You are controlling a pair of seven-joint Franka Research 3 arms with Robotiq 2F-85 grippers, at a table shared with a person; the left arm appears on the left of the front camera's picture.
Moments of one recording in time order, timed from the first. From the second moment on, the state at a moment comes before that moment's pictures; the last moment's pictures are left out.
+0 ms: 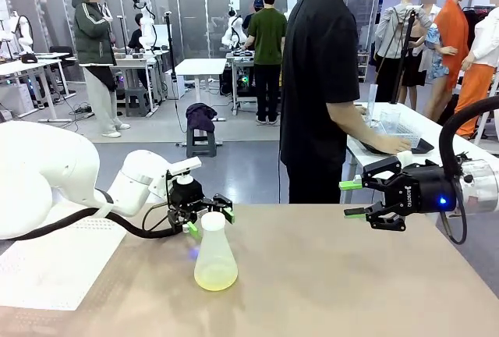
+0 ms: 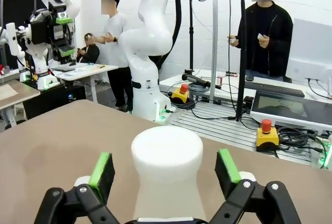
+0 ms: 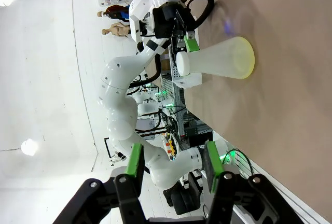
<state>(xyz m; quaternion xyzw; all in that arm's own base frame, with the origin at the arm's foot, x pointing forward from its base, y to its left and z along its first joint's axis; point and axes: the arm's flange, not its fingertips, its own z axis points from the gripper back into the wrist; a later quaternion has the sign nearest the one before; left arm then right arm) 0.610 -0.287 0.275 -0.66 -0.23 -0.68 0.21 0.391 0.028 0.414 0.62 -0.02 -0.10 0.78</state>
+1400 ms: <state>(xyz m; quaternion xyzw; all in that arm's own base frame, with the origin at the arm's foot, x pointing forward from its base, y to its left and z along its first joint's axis) 0.594 -0.304 0.251 -0.70 -0.19 -0.66 0.20 0.391 0.028 0.414 0.62 -0.02 -0.10 0.78</state>
